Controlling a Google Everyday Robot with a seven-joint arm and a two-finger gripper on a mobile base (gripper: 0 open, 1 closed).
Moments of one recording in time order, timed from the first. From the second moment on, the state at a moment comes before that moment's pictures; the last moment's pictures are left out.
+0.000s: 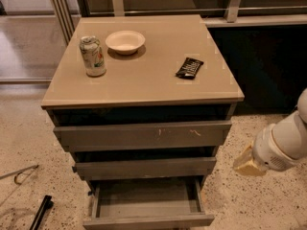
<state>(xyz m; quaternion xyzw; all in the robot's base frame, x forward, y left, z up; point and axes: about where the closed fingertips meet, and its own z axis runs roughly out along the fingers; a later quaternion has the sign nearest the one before) 0.406 -0.236 0.725 -0.52 0.84 0.11 0.14</state>
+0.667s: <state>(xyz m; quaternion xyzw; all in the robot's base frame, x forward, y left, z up) 0.362 -0.241 0.559 -0.49 0.81 0.23 0.20</state>
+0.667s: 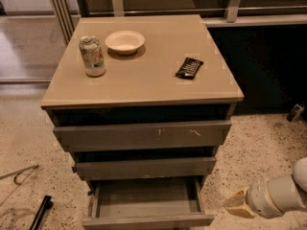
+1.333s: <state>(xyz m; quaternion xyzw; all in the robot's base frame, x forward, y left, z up) 0.347 -0.229 0.506 -0.48 0.80 0.28 0.20</state>
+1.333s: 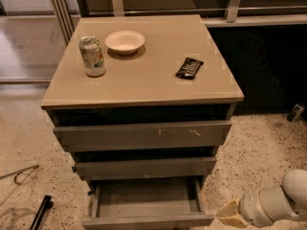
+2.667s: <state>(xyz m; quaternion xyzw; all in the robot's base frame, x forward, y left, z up) 0.351 -0.155 0.328 -0.57 0.76 0.23 0.22</state>
